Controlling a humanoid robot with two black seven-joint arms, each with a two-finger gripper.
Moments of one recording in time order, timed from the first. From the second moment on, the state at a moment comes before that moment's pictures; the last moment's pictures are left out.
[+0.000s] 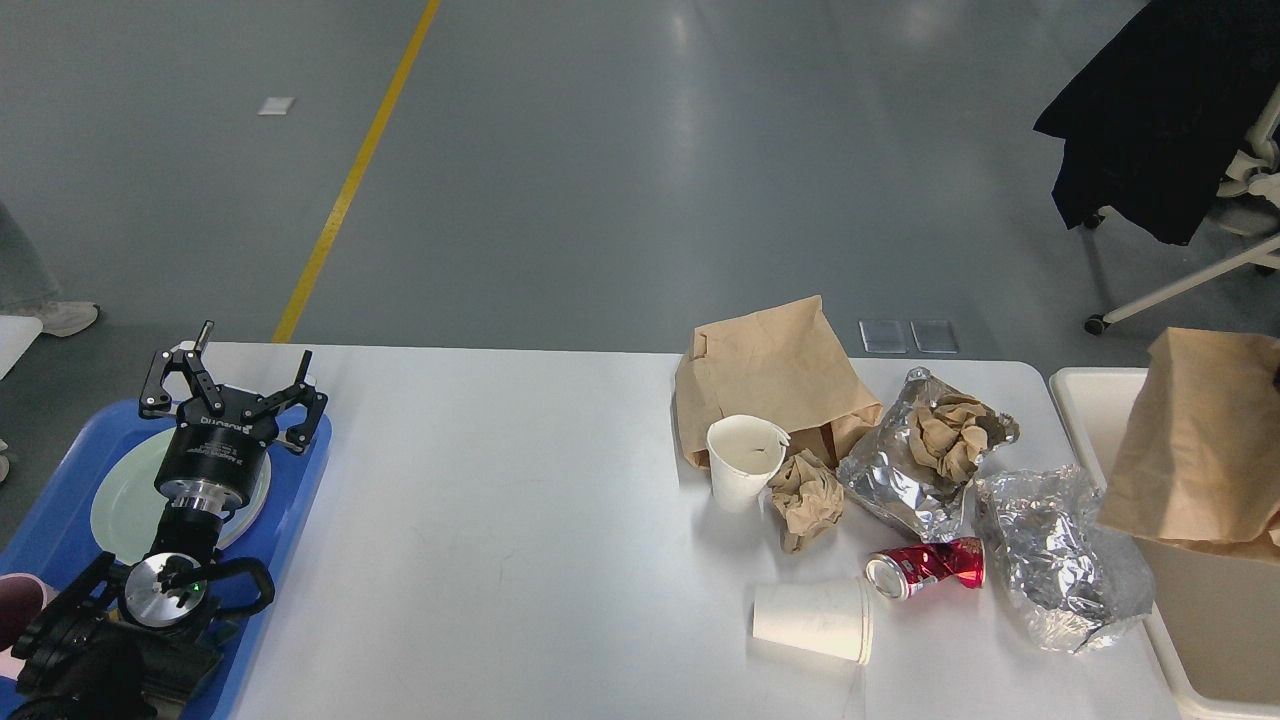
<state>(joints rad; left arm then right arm) -0.45 0.18 -1.40 -0.46 0.06 -0.72 -0.16 2.00 -0.60 -1.77 1.24 0.03 0.42 -0.01</state>
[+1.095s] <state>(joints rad) -0.45 0.18 -1.40 -0.46 0.06 -0.72 -0.16 0.50 -0.43 -1.01 0.06 0.03 0.03 -0.04</state>
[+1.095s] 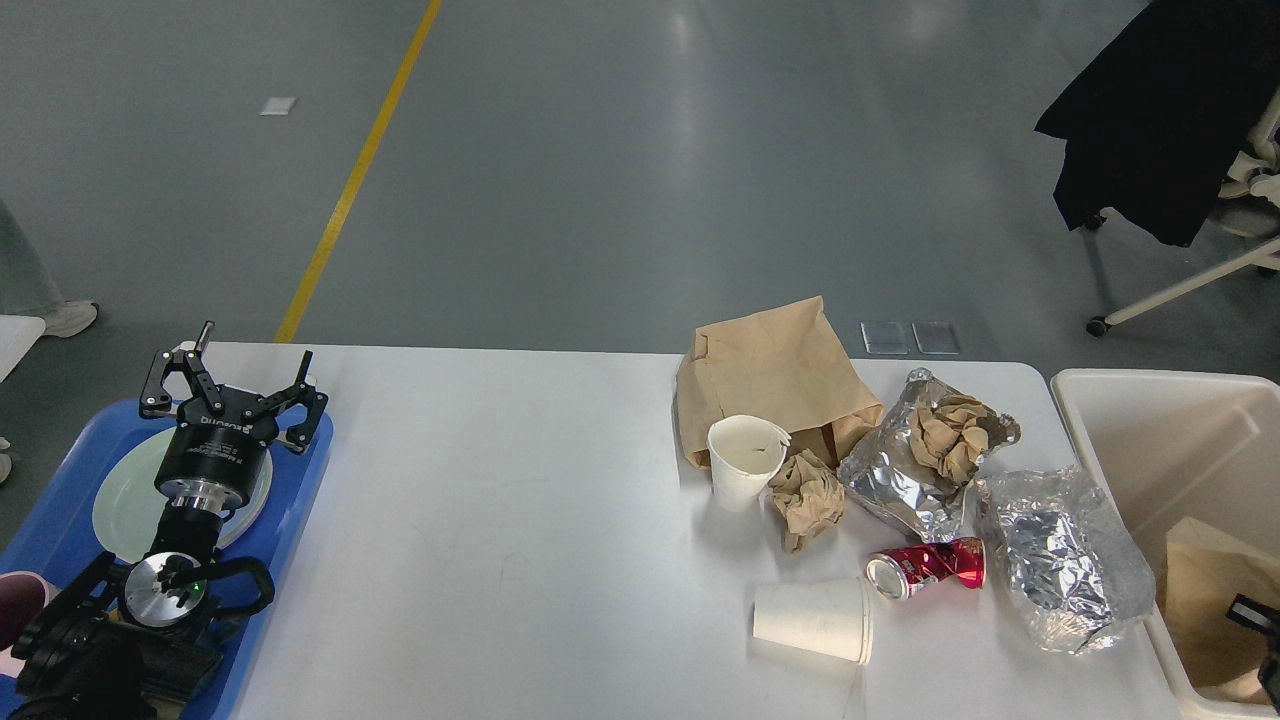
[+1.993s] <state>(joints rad) -0.45 0.18 -1.40 -0.46 0.06 -0.72 -0.16 0.49 -0.39 -1.01 0.06 0.03 -0.07 -0.03</state>
